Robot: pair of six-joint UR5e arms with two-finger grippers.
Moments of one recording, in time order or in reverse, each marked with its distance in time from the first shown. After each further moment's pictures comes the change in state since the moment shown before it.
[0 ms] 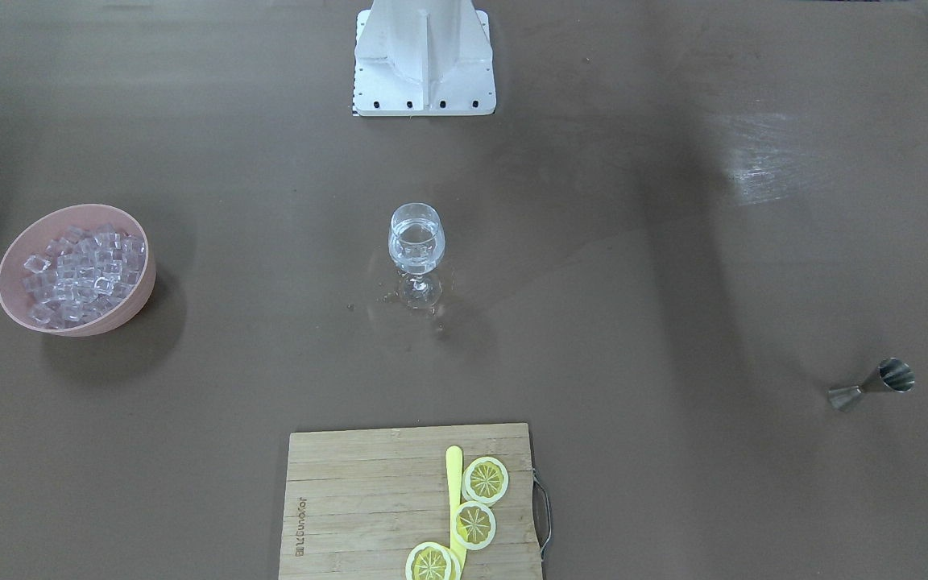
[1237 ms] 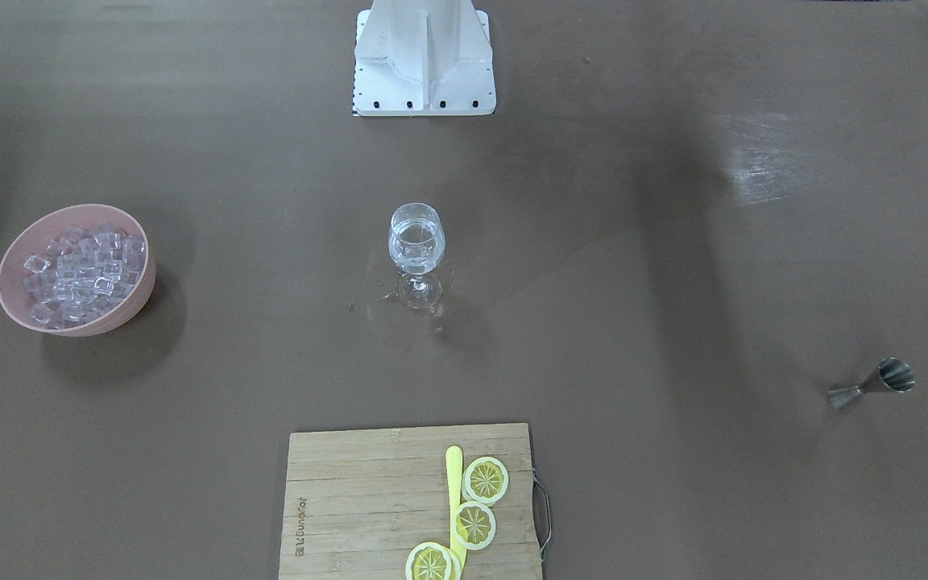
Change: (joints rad) left arm 0.001 0.013 -0.022 -0.069 0.004 0.001; right arm 0.002 -0.030 0.004 0.003 -0.002 0.004
